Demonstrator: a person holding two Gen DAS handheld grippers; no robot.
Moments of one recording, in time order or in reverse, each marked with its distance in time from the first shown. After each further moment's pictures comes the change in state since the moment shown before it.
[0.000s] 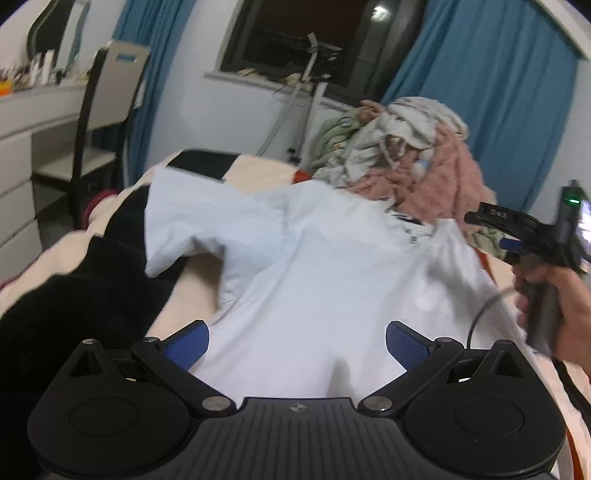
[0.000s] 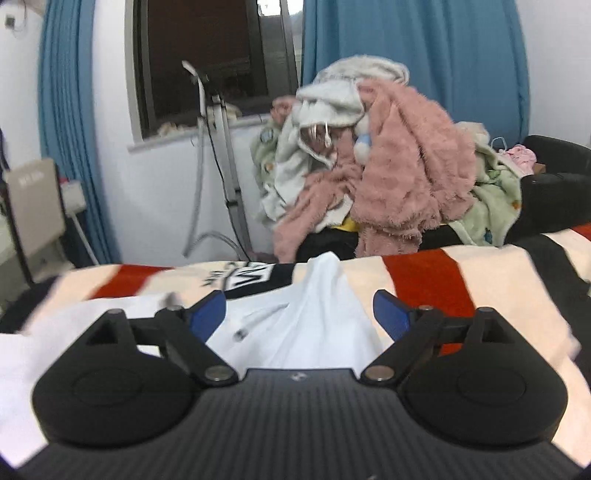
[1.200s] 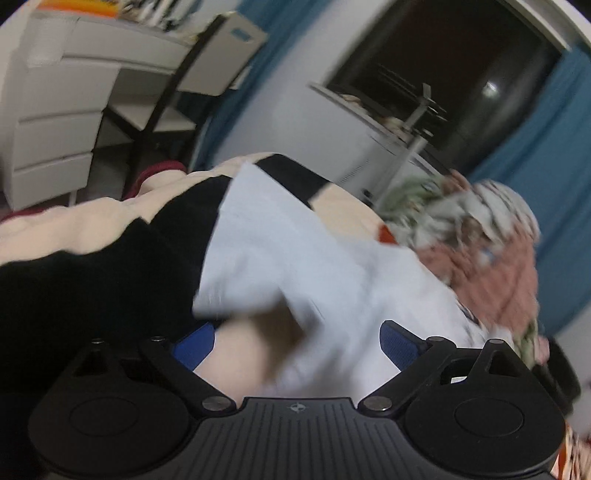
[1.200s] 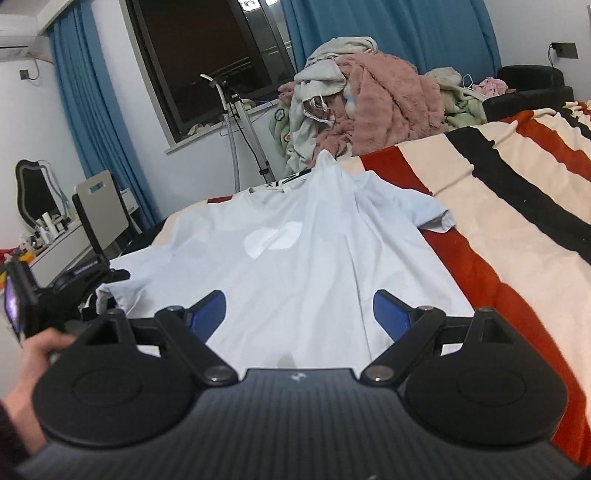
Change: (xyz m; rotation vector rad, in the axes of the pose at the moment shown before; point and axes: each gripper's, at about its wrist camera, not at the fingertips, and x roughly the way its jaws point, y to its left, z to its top) left arm 0.077 0.077 0.030 -0.431 -0.078 0.117; right arm -0.266 0.006 -0.131 0.204 0.084 0.090
